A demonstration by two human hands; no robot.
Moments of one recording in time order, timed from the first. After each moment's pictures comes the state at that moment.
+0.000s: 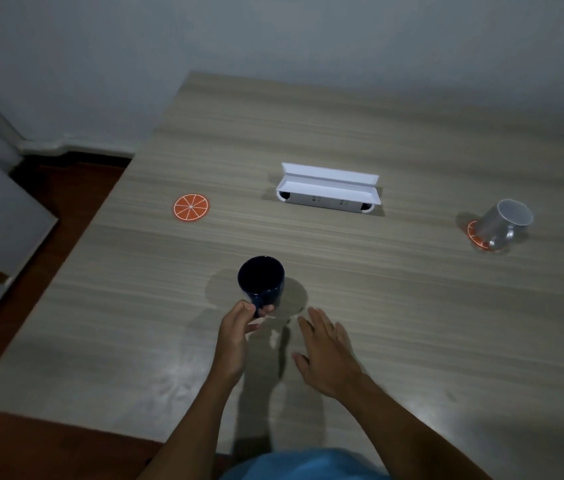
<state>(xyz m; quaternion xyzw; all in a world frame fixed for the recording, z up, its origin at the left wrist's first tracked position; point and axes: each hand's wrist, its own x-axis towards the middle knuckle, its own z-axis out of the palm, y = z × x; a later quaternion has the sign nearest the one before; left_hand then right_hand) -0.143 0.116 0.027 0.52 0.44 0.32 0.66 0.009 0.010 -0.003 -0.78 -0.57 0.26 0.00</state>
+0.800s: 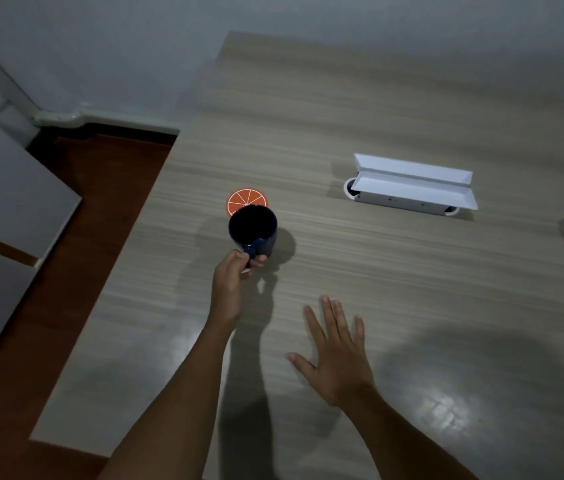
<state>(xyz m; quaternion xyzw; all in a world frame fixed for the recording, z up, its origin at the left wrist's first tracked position) -0.207 0.322 -0.002 0.51 0.45 0.36 0.64 -0.080 0.127 -0.049 -0.80 -0.56 0.20 0.01</state>
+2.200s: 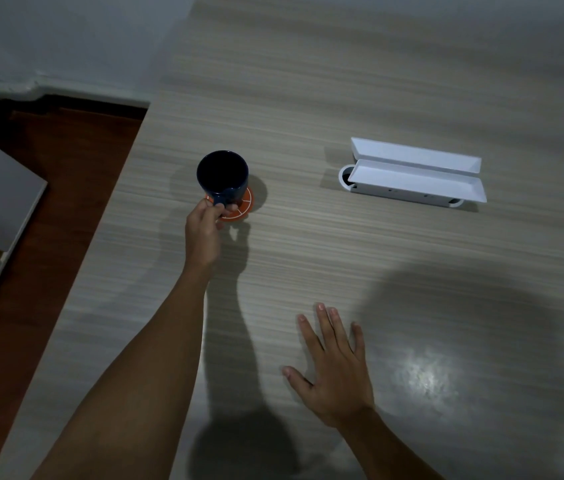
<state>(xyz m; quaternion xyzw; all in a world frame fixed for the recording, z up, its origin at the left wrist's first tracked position) -0.164 0.422 -0.008 0.51 0.49 0.37 0.61 -0.076 0.128 -0.056 -0.82 -0.54 0.20 0.03</state>
